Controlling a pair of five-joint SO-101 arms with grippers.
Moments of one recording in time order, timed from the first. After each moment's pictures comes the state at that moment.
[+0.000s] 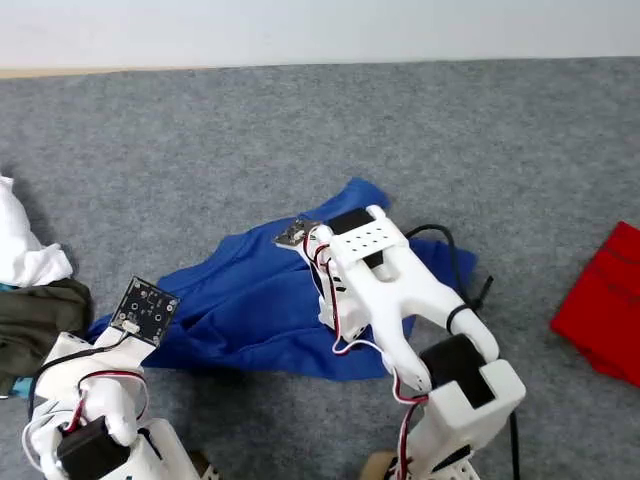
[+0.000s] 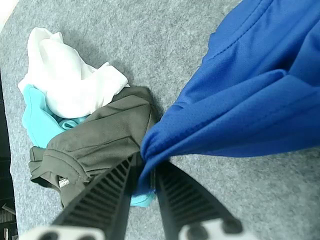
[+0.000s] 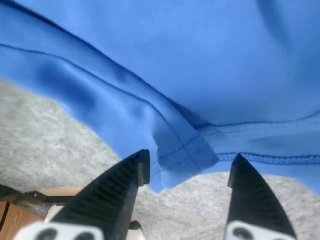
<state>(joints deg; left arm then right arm) -36.7 -93.5 70.5 84.4 -50.7 -28.6 10.3 18.8 85.0 21.2</state>
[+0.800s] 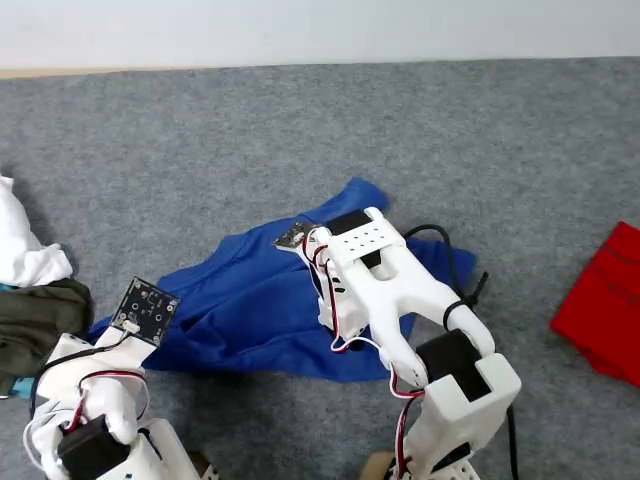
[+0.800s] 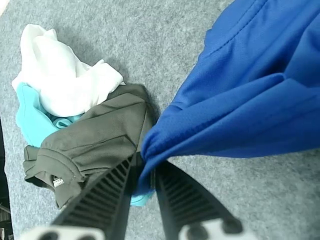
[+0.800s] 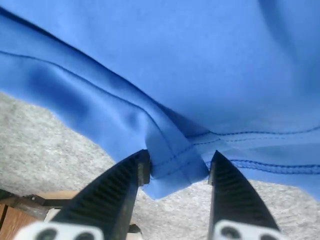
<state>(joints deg) -36.8 -93.5 71.6 84.4 -50.7 -28.6 12.0 18.8 84.0 21.2</state>
